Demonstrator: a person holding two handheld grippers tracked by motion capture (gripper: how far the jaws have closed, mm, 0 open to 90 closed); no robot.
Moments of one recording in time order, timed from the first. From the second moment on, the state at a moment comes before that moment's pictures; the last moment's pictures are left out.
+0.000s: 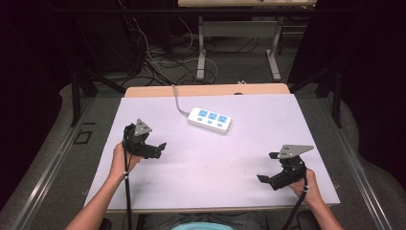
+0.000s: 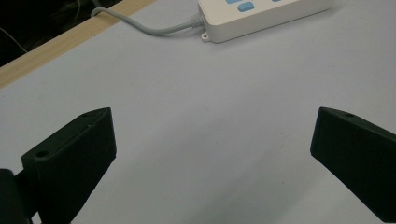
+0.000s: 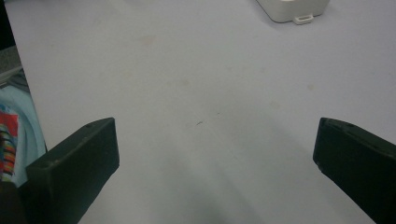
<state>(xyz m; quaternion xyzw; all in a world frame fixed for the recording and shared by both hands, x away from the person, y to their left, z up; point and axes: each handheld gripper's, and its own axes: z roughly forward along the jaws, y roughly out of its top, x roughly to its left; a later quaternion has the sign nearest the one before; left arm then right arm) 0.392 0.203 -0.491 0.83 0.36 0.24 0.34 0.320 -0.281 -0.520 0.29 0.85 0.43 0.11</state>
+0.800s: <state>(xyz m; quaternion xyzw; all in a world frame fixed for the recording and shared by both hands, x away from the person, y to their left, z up) 0.422 0.184 -0.496 0.84 0.36 0.22 0.34 0.321 -0.281 -0.521 0.30 0.84 0.43 0.11</state>
